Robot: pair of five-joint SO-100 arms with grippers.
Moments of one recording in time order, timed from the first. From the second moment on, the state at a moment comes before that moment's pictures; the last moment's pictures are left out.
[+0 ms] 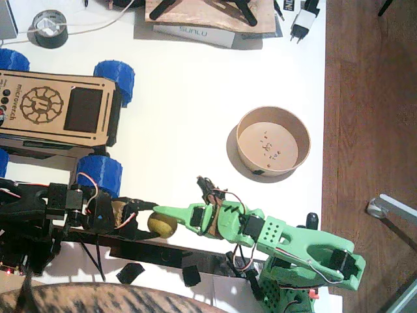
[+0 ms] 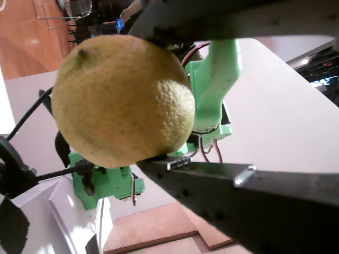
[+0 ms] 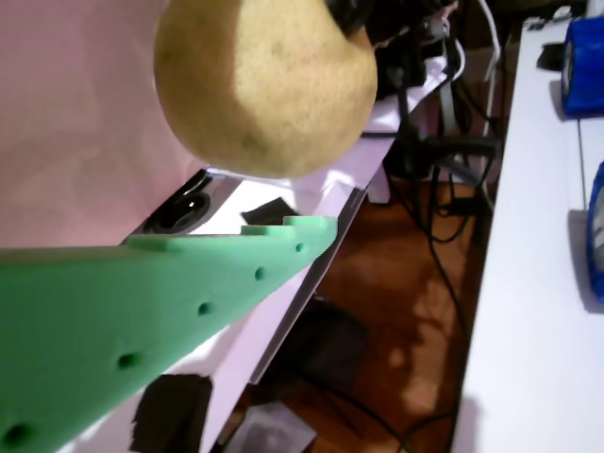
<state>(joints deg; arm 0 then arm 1) 78.9 133.4 141.2 24.0 -84.8 -63.4 136.8 145.2 29.7 -10.9</state>
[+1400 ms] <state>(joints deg) 78.8 131.8 141.2 22.6 -84.8 -71.2 141.0 145.4 32.9 1.2</state>
